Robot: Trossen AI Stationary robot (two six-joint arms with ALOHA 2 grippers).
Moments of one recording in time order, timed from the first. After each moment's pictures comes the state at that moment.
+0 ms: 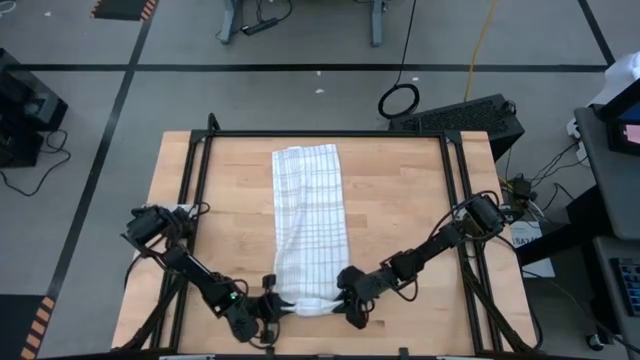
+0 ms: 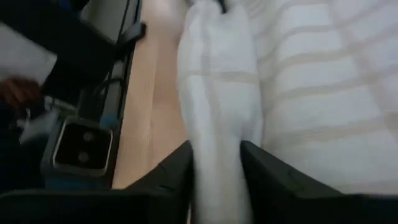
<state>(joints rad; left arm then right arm) -0.82 1.95 0.82 0.36 -0.62 -0.59 0.49 2.00 0.88 0.52 0.01 0.84</state>
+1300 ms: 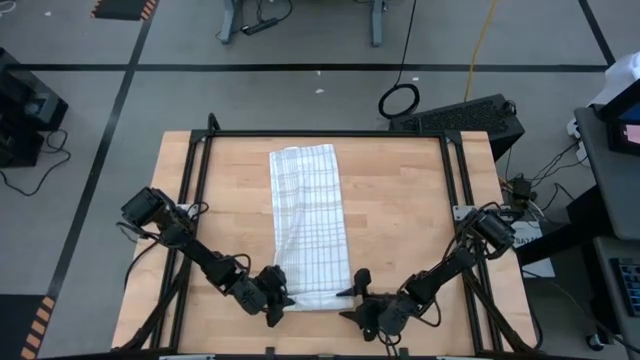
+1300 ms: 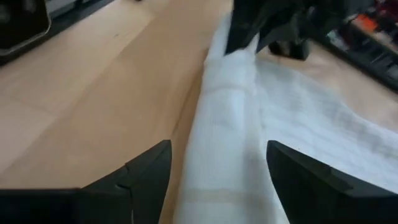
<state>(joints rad) -0.68 1.81 0.71 0.36 -0.31 -1.09 0.73 2.03 0.88 0.59 0.67 -0.06</state>
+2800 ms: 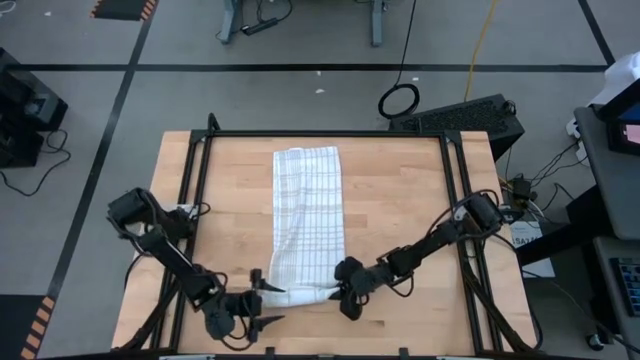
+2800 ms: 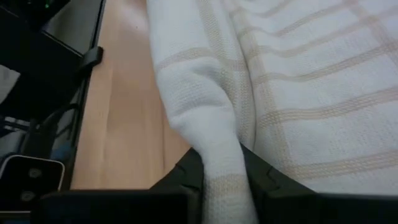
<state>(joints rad) -0.91 1.75 0.71 0.42 -0.81 -0.38 0.46 2.02 0.88 0.45 0.09 0.82</state>
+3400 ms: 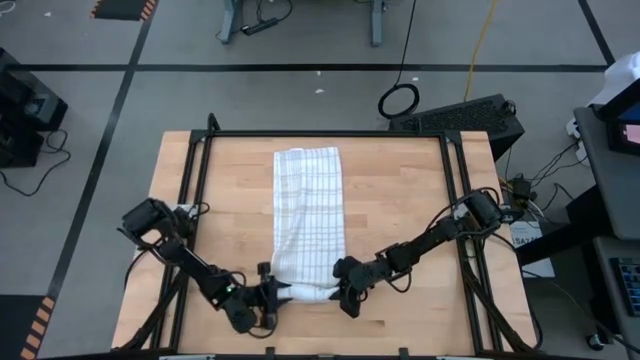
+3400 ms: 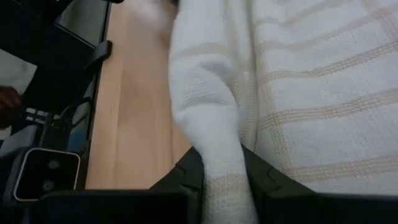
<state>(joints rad) -0.80 1.88 0.74 0.30 -0.73 -0.54 0.43 2.01 0.88 0.45 -0.03 0.84</state>
